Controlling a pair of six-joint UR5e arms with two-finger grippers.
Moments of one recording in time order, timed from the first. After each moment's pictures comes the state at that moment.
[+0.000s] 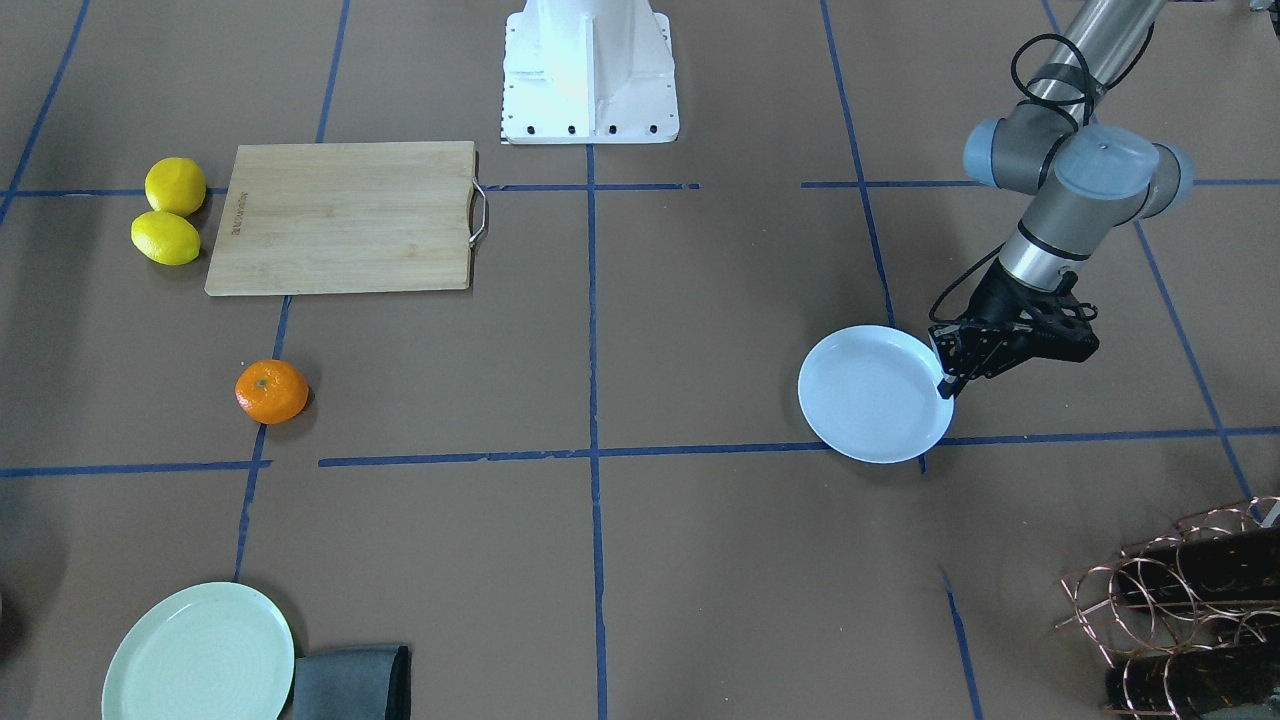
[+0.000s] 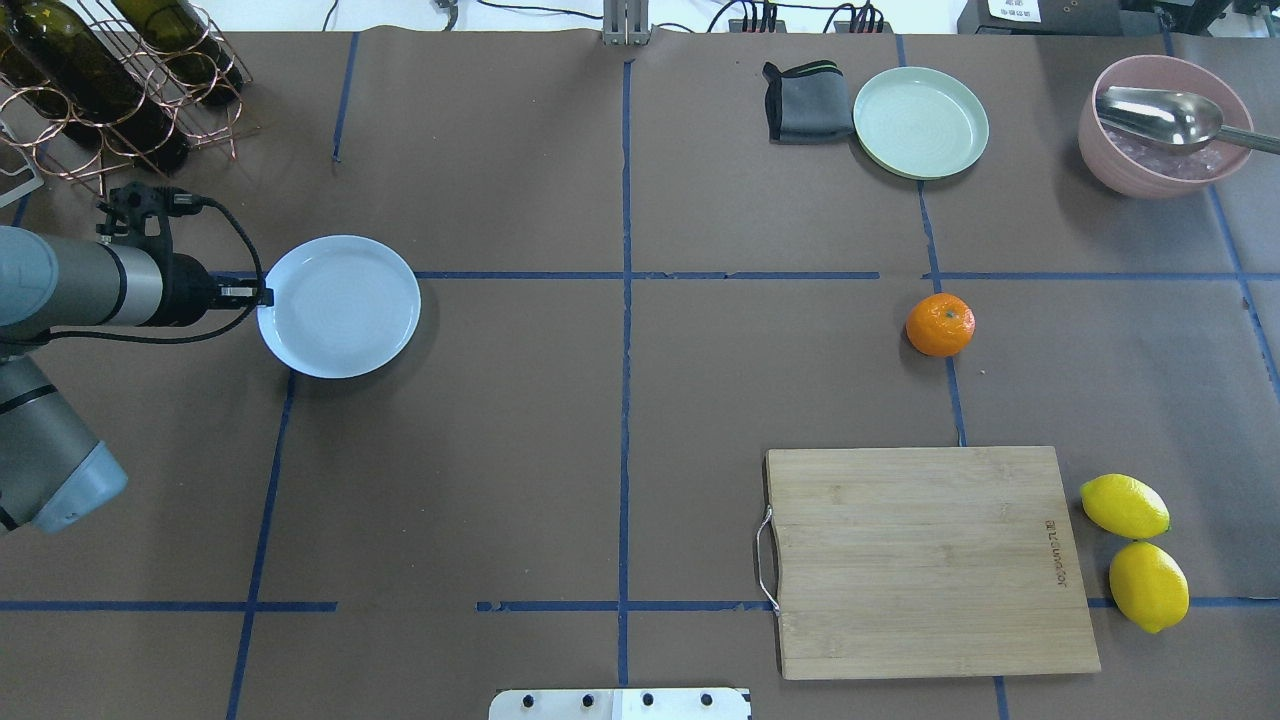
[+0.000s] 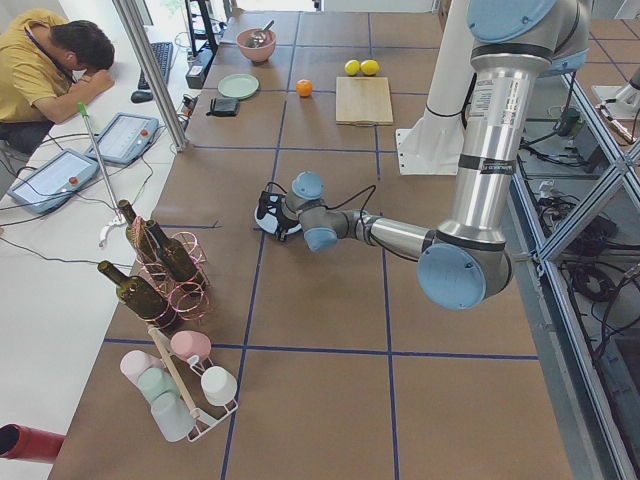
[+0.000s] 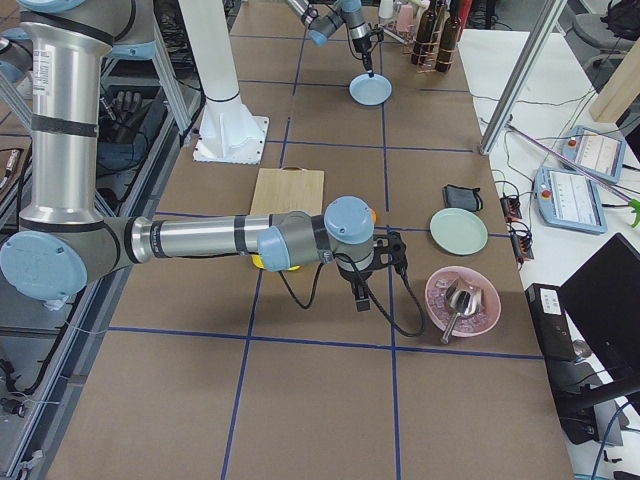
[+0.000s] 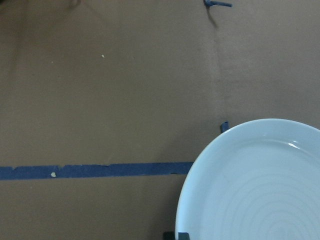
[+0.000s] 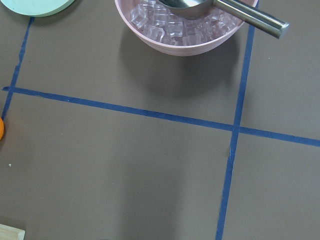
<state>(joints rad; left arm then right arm) -0.81 -1.74 -1.56 -2.46 -1.86 -1.07 1.53 -1.69 1.79 -1.38 2.43 0.07</state>
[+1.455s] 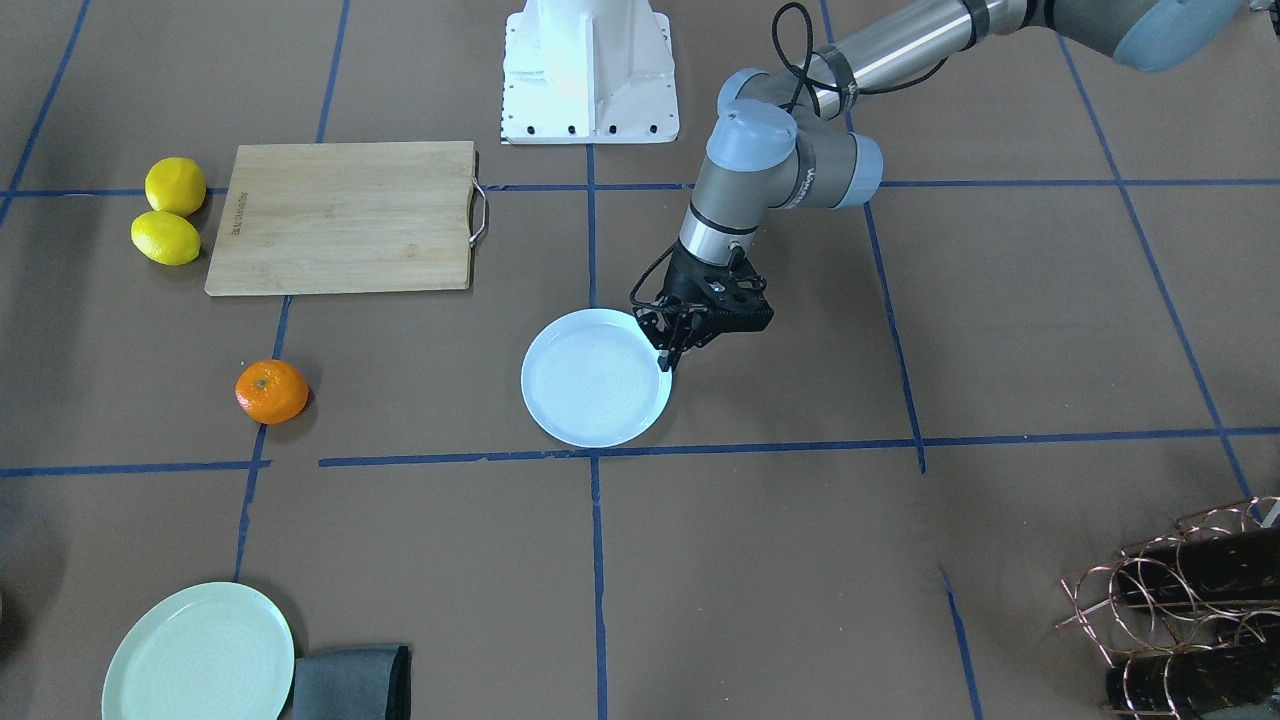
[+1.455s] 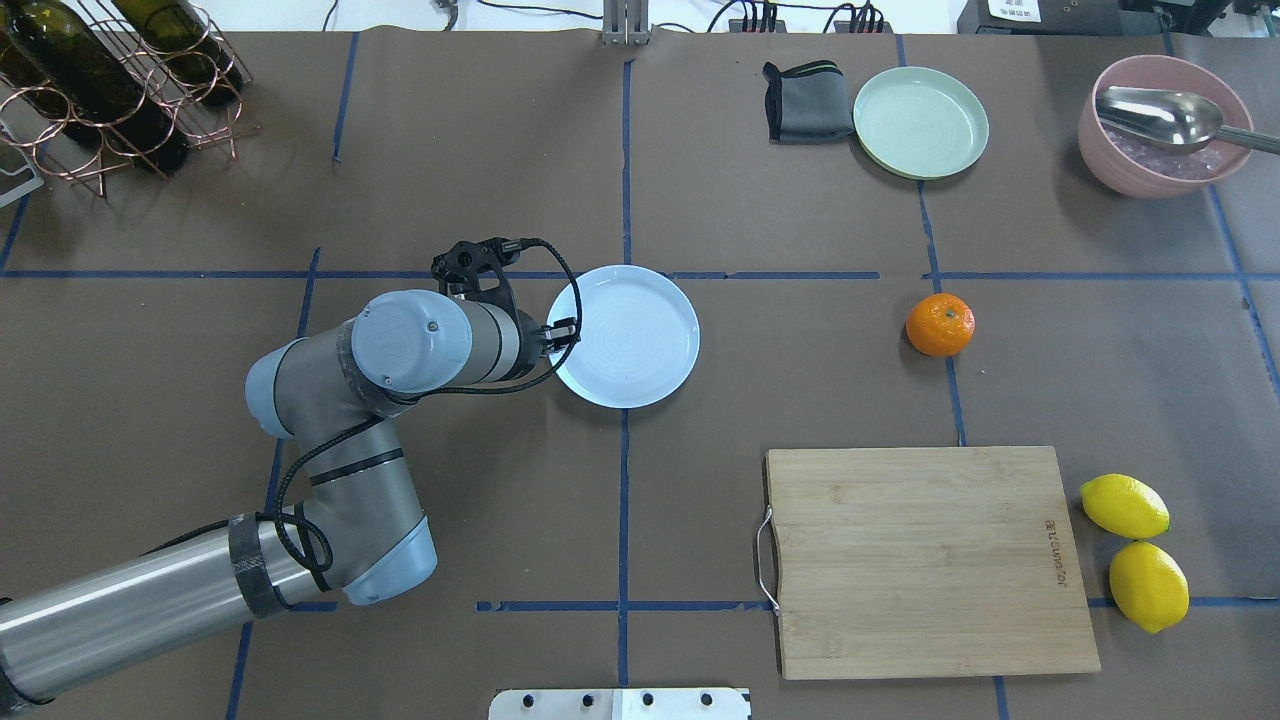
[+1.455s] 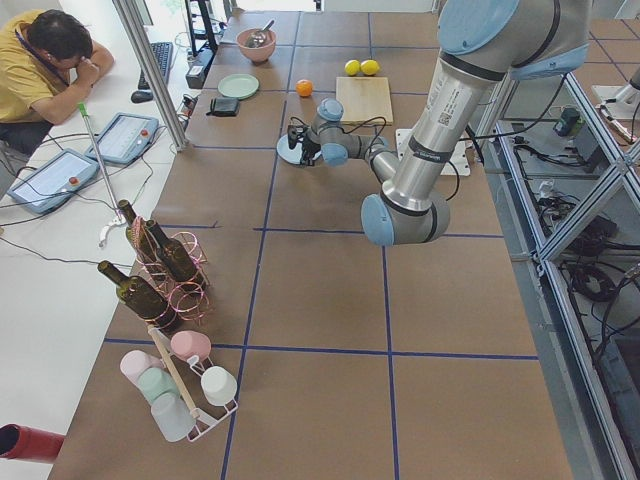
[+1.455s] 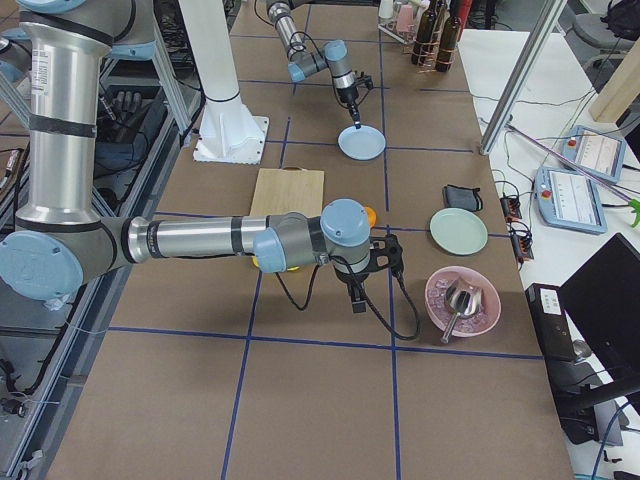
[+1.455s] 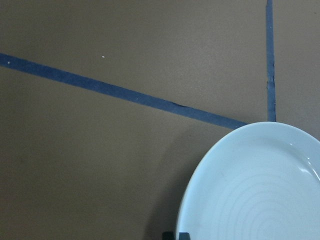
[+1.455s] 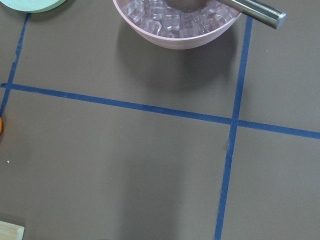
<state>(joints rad) -0.49 -2.17 -1.50 -2.13 -1.62 -1.46 1.53 -1.70 1.79 -1.38 2.43 0.08</state>
